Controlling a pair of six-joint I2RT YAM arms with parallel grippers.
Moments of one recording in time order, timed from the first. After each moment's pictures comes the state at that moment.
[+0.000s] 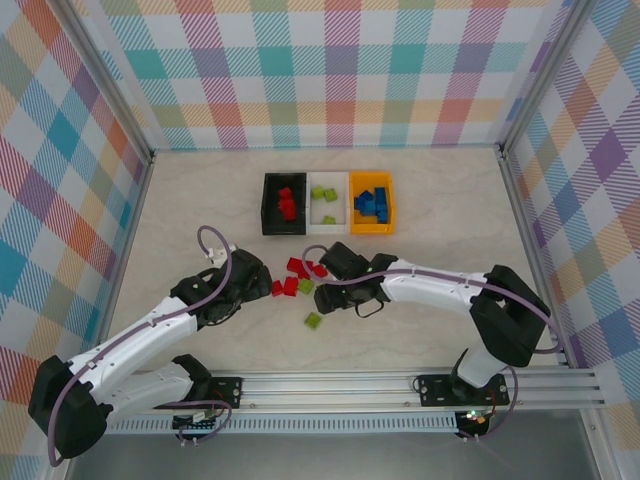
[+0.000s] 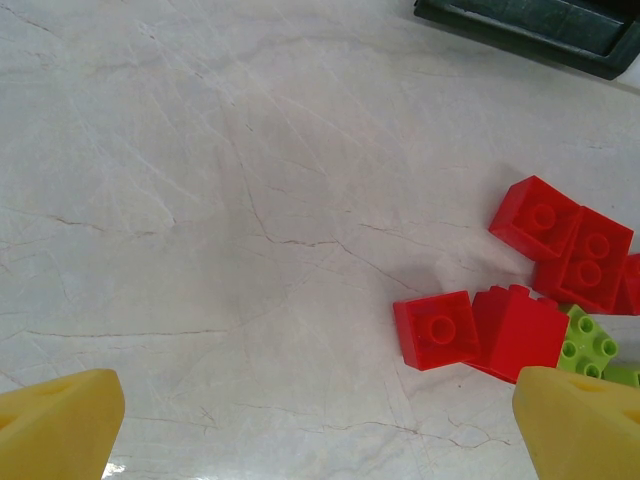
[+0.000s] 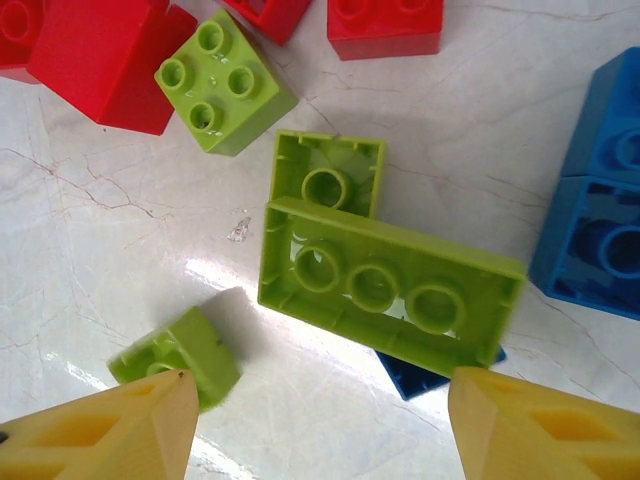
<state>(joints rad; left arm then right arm) -0.67 0.99 0.69 -0.74 -0.40 -0.86 0.96 1.58 0.99 -0.56 -0.03 0.55</state>
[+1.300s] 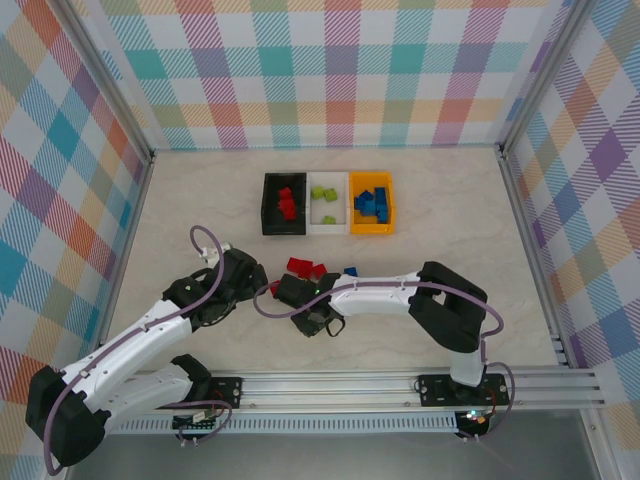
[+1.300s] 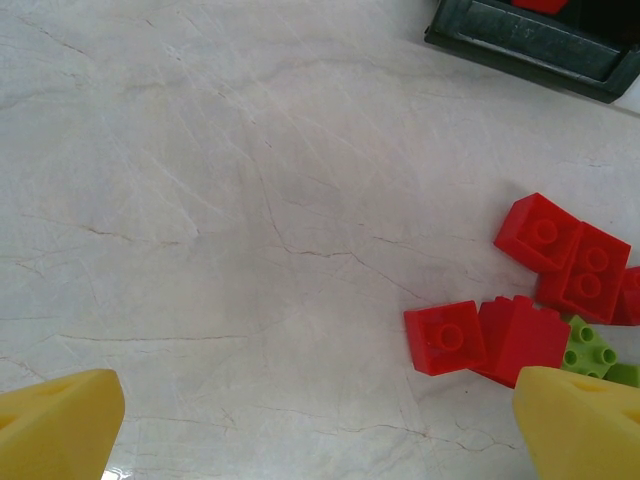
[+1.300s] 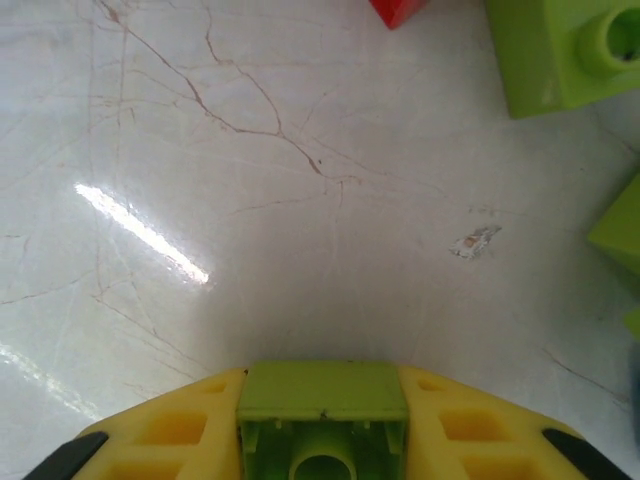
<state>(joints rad) -0.64 0.94 0.70 -0.77 -0.41 -0.84 1.18 1.89 1.22 -0.64 0.11 0.42</state>
